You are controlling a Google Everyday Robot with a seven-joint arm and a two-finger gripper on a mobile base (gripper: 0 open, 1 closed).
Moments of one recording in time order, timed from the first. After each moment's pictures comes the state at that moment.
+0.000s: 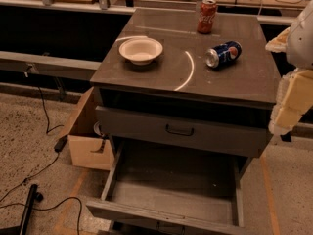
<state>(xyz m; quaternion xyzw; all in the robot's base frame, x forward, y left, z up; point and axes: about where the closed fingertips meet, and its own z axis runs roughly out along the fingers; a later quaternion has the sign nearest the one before) 0.438 -0.217 0.976 -0.60 0.78 -0.03 0.16</state>
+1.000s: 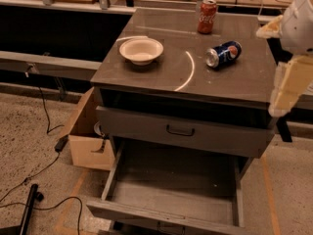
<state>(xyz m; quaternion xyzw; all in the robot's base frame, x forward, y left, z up) 0.476 -0.220 0.982 -0.65 0.74 -0.05 0.18</state>
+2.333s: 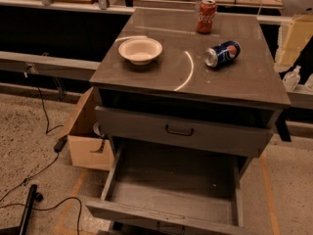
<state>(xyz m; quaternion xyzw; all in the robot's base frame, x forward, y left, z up) 0.565 -0.247 1.024 -0.69 0.68 -0.14 0.20</state>
